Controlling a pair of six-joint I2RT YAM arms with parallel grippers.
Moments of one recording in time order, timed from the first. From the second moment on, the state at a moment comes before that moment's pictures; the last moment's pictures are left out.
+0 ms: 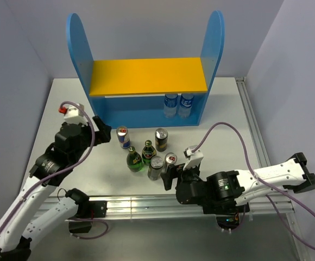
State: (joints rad) left arm -0.51 0.68 0.90 -0.59 -0.32 -0.50; right arm 1.68 0.90 0.81 -0.78 0.96 1.16
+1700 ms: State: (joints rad) left arm -1.39 1.00 0.43 -0.08 -1.08 -0.89; right arm 1.71 0.73 0.53 -0.81 1.04 1.38
